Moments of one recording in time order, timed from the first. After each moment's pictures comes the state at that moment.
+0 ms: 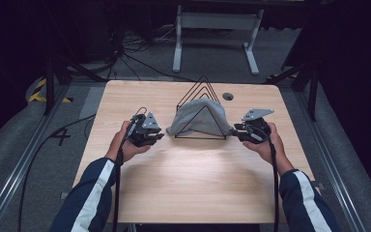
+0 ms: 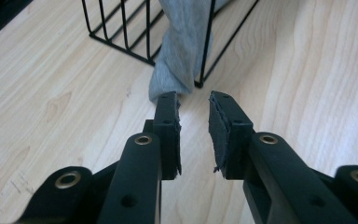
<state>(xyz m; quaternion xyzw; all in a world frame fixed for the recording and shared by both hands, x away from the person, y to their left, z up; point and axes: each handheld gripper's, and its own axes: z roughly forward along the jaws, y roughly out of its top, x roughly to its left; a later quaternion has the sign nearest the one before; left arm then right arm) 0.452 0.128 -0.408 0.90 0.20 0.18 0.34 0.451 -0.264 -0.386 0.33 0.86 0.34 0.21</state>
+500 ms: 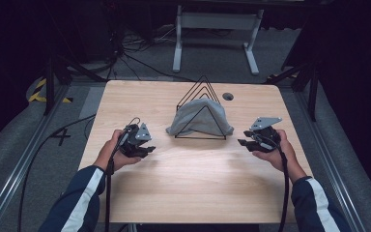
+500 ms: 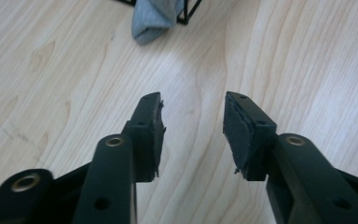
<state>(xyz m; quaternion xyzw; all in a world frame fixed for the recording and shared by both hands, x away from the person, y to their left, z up) 0.428 0.151 -0.421 0.92 0.20 0.17 0.28 0.425 -0.289 -0.393 0.31 0.88 0.30 0.22</state>
